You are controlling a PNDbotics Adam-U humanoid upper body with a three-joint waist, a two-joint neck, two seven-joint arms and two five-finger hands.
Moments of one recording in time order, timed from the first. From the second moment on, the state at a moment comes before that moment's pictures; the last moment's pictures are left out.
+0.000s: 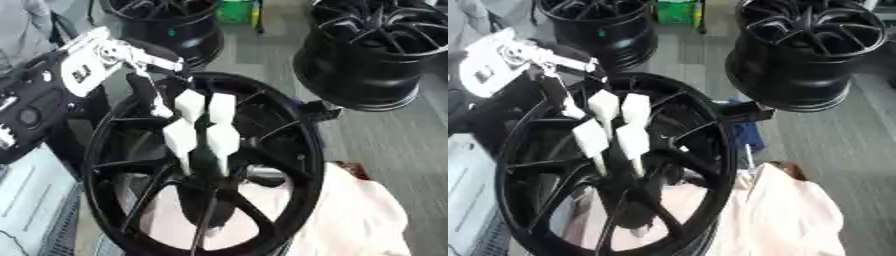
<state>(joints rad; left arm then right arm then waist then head) -1.13 0.52 -0.72 -1.00 -0.24 -0.29 -0.82 0.07 -0.35 -0.18 -1.98 -0.11 0.18 -0.47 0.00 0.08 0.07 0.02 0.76</state>
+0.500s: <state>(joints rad) -1.15 0.54 -0.66 -1.04 -0.23 -0.26 -0.85 0.08 -0.35 -0.18 -1.98 -0.12 0.18 -0.47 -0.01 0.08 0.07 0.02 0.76</state>
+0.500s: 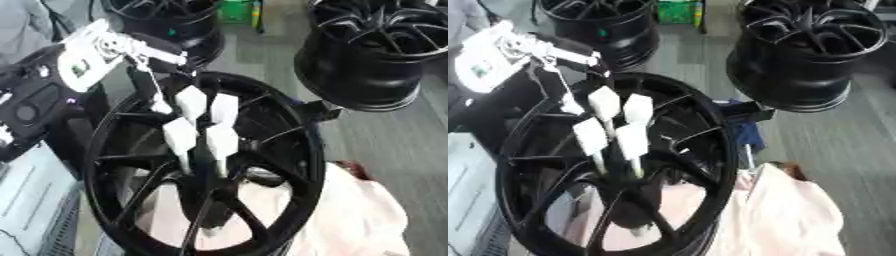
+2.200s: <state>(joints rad) -1.15 0.84 0.04 -0.79 -0.53 -0.05 -0.70 0.09 -0.35 -0.20 -1.98 -0.11 0.17 -0.49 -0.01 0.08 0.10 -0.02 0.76</state>
